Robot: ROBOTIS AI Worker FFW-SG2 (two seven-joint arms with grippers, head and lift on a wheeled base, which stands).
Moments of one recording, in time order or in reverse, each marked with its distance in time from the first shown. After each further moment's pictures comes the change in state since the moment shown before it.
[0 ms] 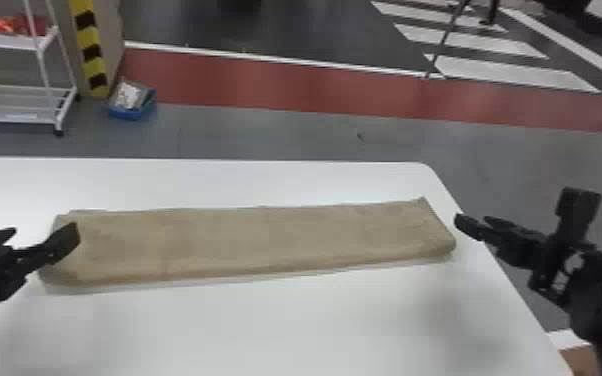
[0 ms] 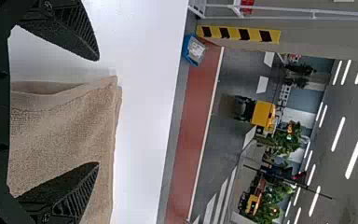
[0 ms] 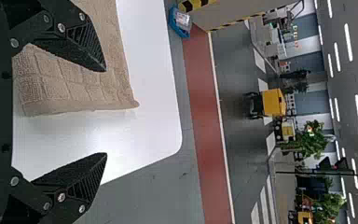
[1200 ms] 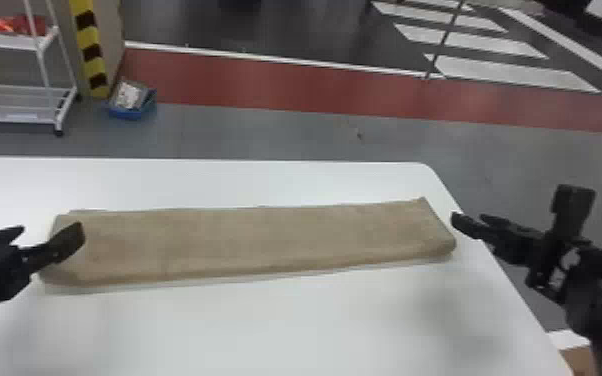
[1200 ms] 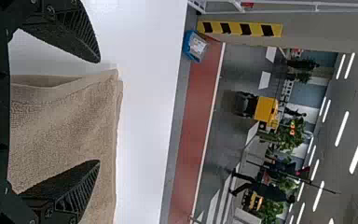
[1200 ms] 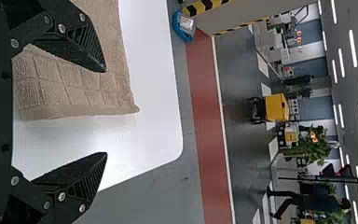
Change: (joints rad) left arm -0.005 0.006 -0.013 -0.005 -0.003 0.012 -0.008; right arm -0.018 -0.002 0.011 0.014 0.023 0.001 0.023
